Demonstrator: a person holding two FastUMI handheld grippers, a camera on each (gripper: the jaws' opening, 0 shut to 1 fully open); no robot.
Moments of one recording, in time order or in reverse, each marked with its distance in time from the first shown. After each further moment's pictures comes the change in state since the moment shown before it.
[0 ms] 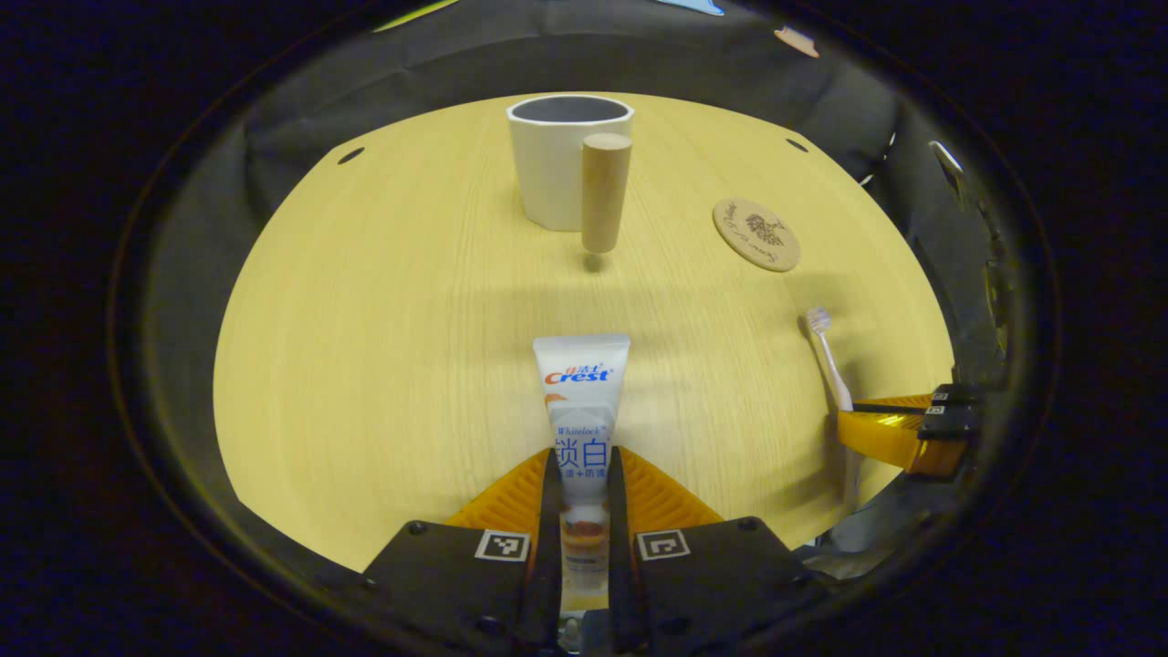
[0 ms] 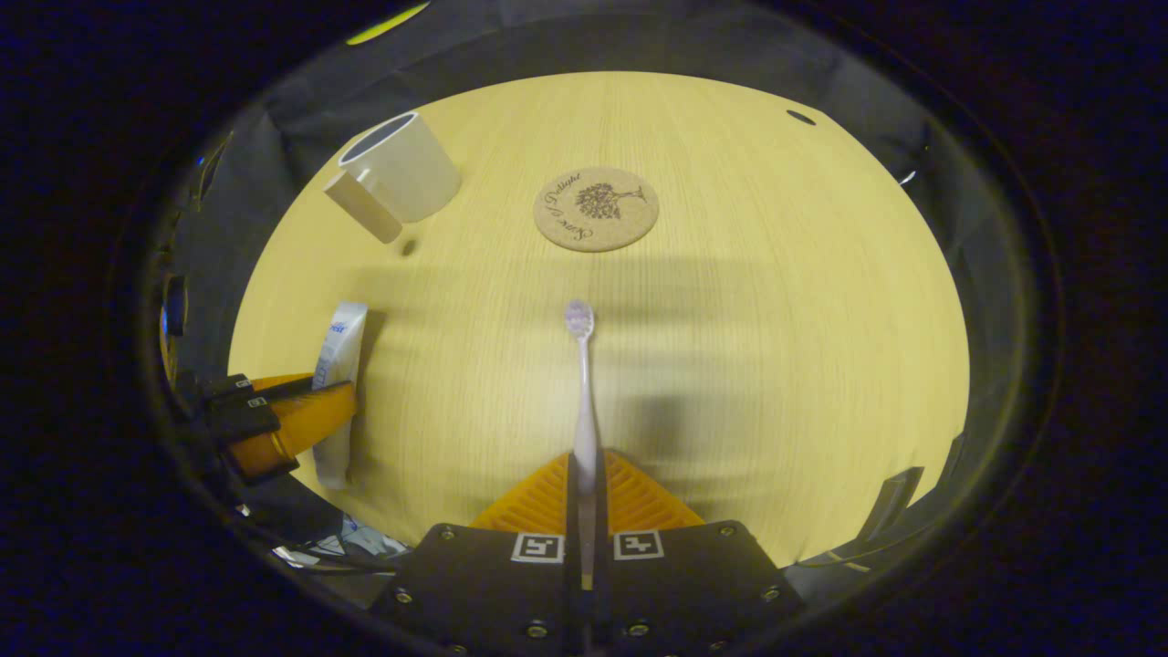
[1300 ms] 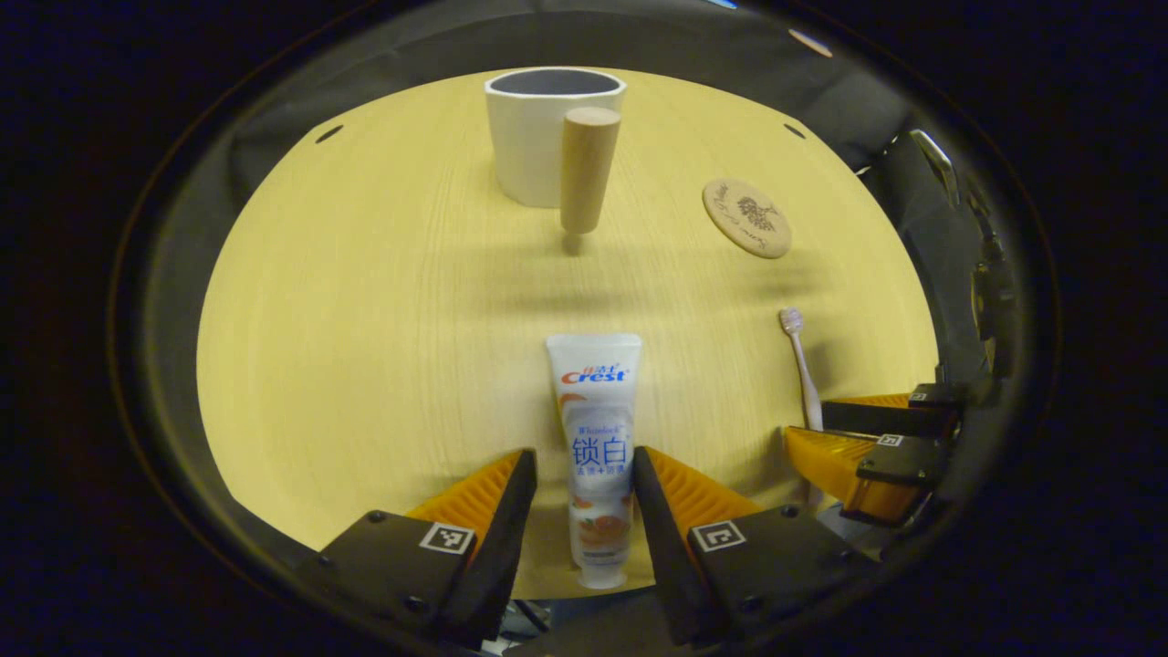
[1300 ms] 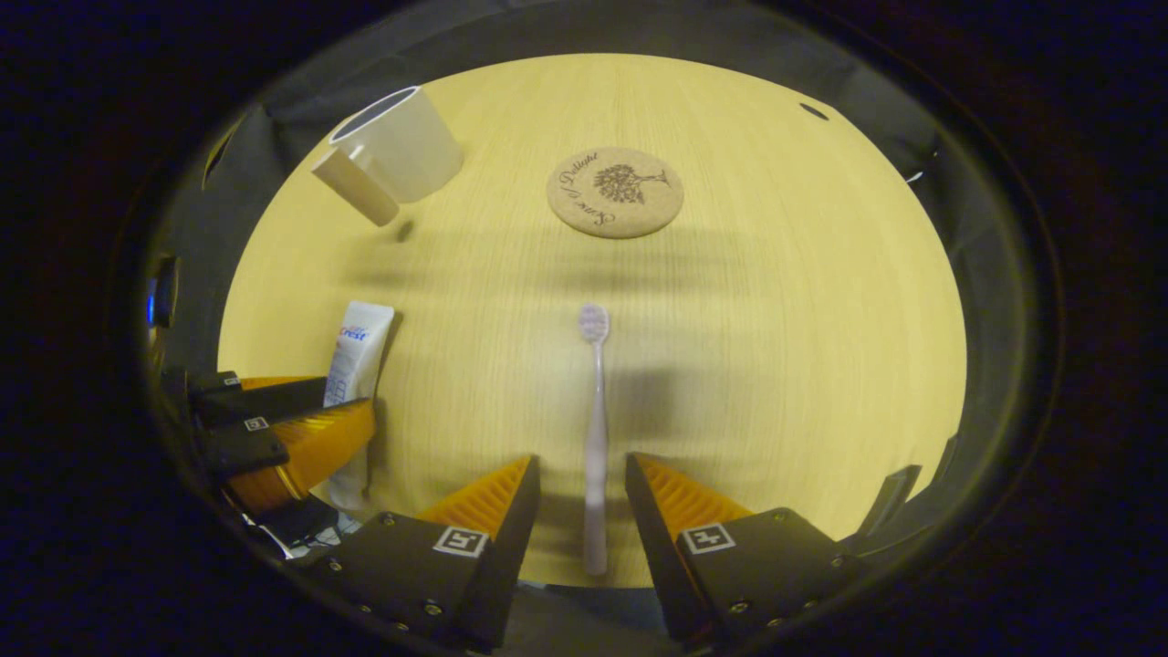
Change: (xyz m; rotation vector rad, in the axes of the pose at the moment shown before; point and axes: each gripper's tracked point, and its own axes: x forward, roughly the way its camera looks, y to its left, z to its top) left arm 0.000 -0.014 -0.010 -0.008 0.129 -0.053; right arm 0.011 0.013 -0.006 -0.025 0.107 -0.047
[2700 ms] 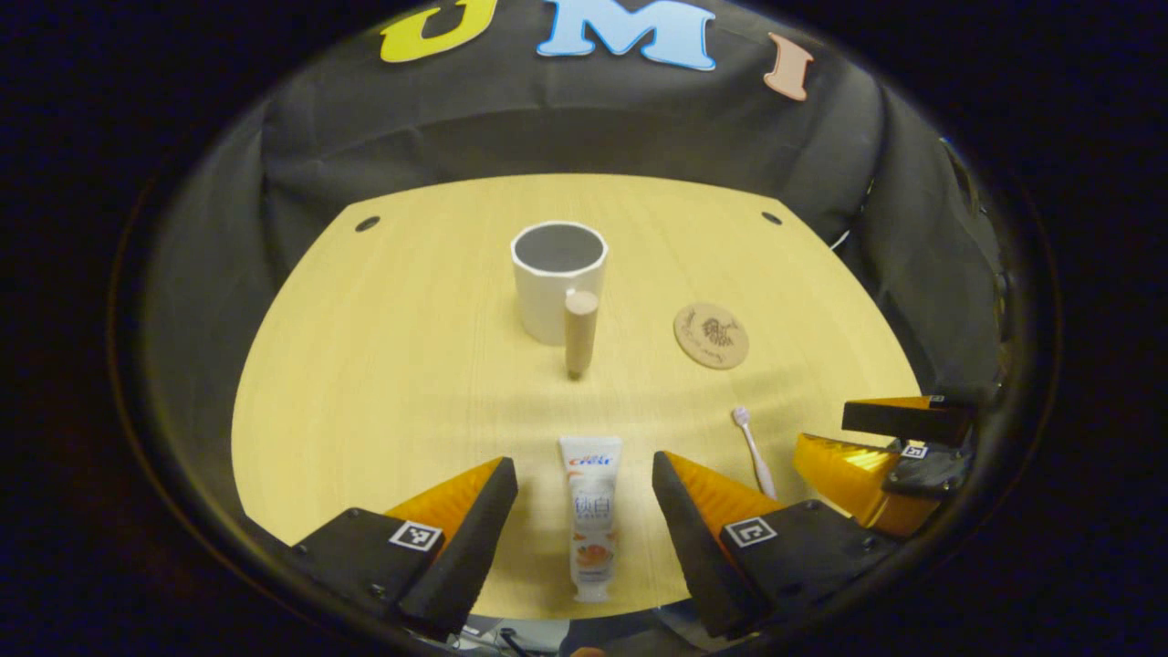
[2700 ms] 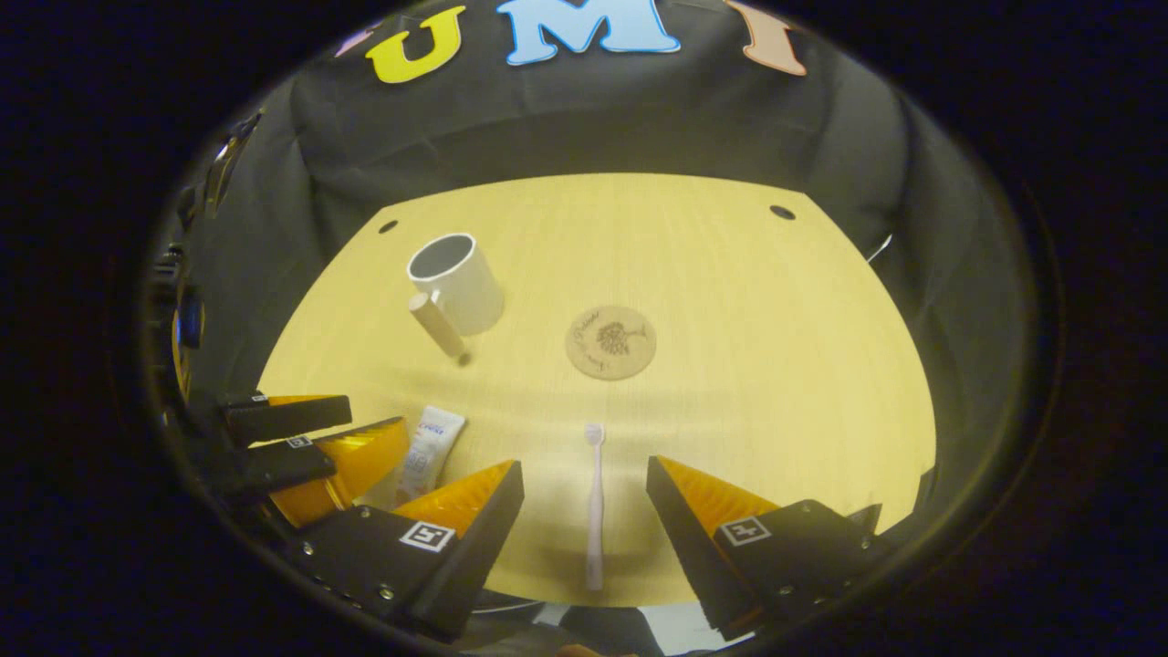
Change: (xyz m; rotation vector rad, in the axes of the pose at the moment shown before) left arm -0.069 -0.005 0.053 0.025 -0.317 0.024; right arm -0.080 0.001 0.048 0.012 -0.353 0.026
